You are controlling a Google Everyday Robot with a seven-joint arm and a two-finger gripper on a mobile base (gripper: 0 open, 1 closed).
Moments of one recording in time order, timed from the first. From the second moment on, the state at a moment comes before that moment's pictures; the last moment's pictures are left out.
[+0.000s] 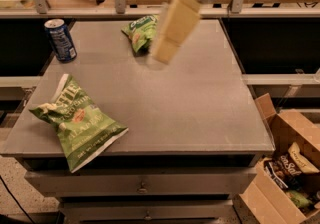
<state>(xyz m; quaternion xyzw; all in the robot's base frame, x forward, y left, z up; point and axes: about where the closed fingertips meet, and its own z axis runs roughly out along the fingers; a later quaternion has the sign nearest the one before) 0.485 0.006 1.045 -0.71 0.62 0.13 0.31</state>
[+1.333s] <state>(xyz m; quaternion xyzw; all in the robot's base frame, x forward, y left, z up) 0.456 0.076 0.990 -0.74 0.59 0.15 0.27</state>
